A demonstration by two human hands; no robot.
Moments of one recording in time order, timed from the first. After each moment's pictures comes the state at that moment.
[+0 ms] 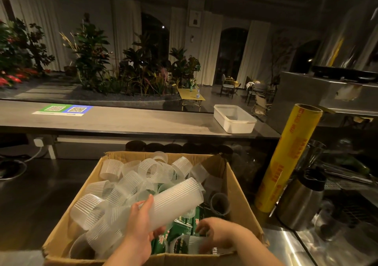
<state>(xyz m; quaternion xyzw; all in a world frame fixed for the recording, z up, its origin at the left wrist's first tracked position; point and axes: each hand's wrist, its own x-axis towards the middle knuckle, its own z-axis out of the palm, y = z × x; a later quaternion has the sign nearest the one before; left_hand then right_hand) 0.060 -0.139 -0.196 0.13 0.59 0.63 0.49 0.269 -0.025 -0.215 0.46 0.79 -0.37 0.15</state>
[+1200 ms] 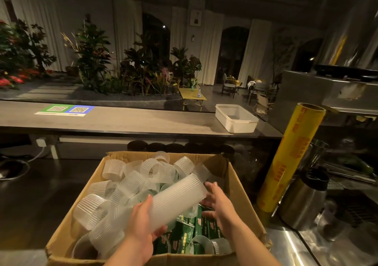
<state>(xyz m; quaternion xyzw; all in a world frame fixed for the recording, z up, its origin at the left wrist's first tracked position) 0.057 -0.140 -0.194 0.11 0.56 0.64 0.51 0.243 -0.037 -0.192 0.47 0.53 -0.62 -0.33</state>
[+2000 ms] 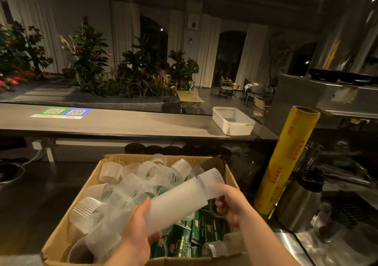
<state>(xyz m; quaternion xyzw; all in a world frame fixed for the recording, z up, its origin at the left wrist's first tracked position) 0.057 -0.144 -0.191 0.12 0.55 0.64 0.52 0.270 -0.018 -0.160 0.49 0.38 -0.69 -0.37</state>
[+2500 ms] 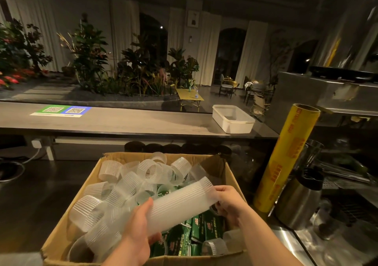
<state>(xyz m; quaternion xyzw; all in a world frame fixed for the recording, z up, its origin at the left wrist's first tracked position) 0.061 -0.148 -0.184 0.13 0.56 0.63 0.52 0.270 -0.015 -0.167 0.51 0.56 -0.59 -0.27</state>
